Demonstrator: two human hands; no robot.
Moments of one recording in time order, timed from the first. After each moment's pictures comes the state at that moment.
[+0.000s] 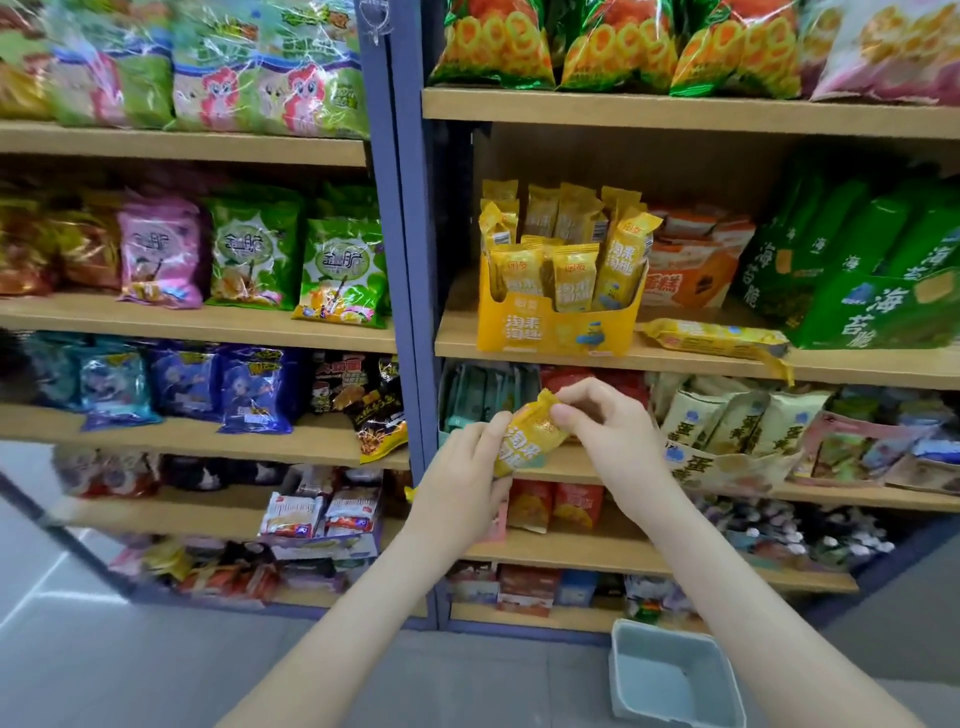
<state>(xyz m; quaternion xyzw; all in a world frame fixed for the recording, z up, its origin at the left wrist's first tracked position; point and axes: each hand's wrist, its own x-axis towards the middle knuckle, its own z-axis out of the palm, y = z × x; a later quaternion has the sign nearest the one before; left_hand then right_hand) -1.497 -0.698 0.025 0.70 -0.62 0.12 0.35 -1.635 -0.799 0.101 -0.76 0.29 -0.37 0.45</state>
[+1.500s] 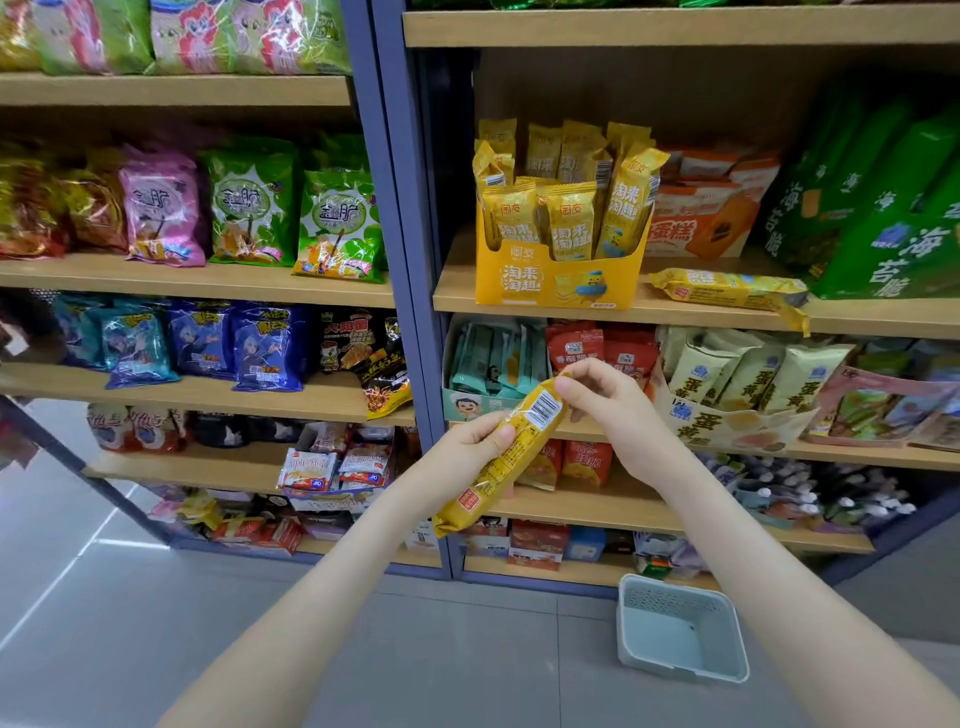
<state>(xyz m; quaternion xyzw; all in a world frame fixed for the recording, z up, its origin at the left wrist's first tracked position) -1.515 -0.686 0.042 0.64 -0.42 -0.44 0.47 -1.655 -0.832 0.058 -0.74 0.25 -0.26 0.57</state>
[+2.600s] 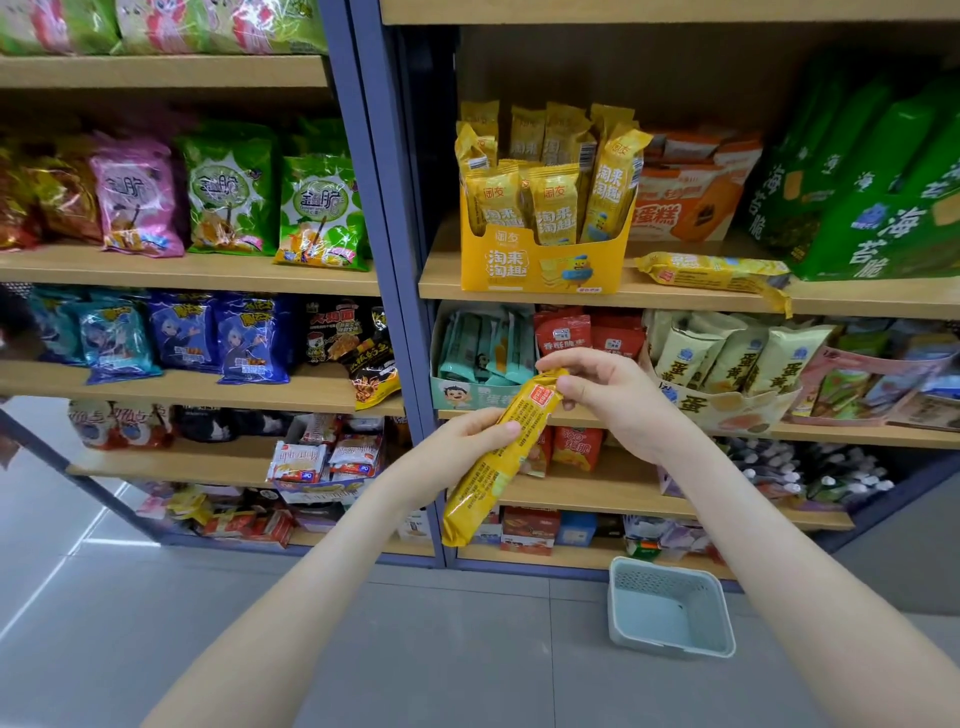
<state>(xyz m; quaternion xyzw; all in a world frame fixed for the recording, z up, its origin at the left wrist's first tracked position) -1.520 -0.691 0.038 0.61 -0.43 -0.48 0.46 -1.670 -0.843 0.060 -0.74 0.20 -0.22 0.61</state>
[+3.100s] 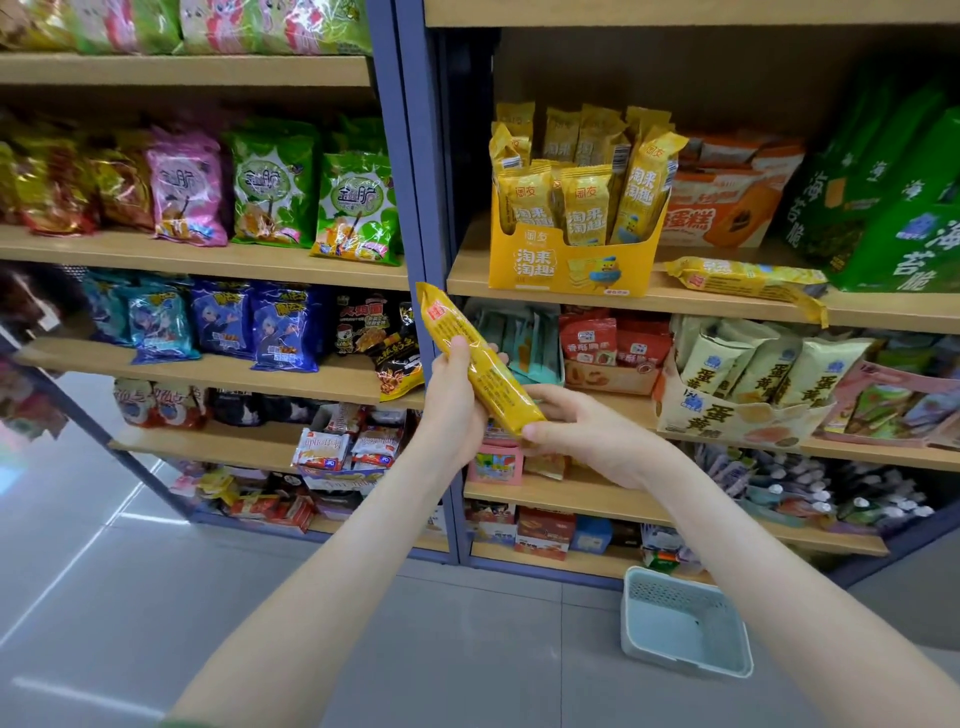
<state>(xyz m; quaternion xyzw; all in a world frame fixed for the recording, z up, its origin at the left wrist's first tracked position) -1.518 -0.721 0.056 0.45 -0.07 -0.37 0.81 -1.650 -0.814 0.044 -0.73 0.18 -0.02 0.66</state>
